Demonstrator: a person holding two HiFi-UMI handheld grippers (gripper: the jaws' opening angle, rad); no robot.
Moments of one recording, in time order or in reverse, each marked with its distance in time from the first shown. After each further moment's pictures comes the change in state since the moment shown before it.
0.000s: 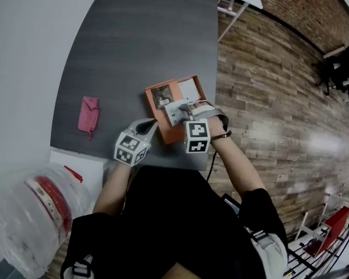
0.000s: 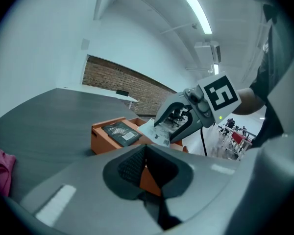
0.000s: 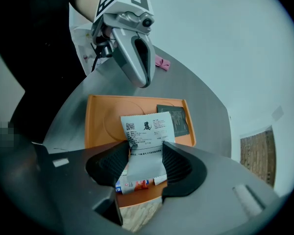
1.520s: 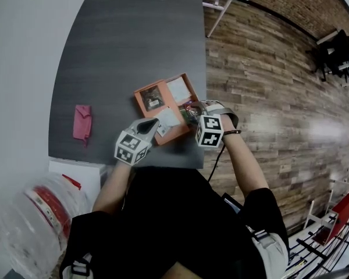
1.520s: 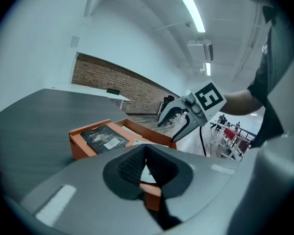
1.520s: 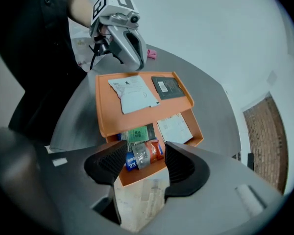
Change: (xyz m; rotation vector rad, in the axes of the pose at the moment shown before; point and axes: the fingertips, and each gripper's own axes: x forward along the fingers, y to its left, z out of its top) left arm 0.028 -0.021 0.011 0.049 0.021 -0.086; right arm -0.006 0.018 -0.072 0.230 -0.009 0.058
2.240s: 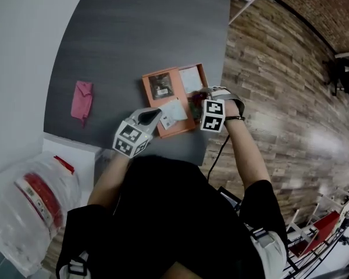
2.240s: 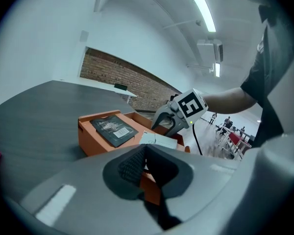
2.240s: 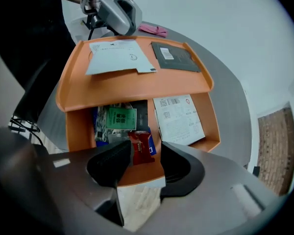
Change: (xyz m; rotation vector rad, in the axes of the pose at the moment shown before) left arm -0.002 0.007 -0.017 -0.081 0.030 0.050; right arm 0.059 -0.021 -0.031 -0.136 0.140 0.100
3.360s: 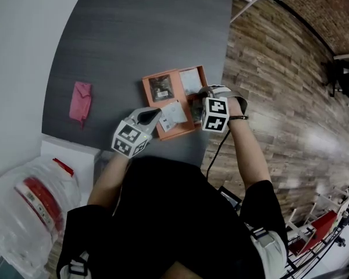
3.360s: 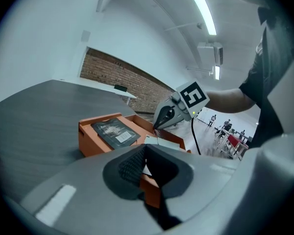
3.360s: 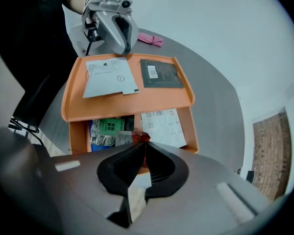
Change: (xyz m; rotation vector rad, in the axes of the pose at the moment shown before) left arm 0.002 0.006 0.006 -0.015 -0.020 -0.015; right arm -0.028 -0.024 0.017 -0.025 -0.050 -0.028
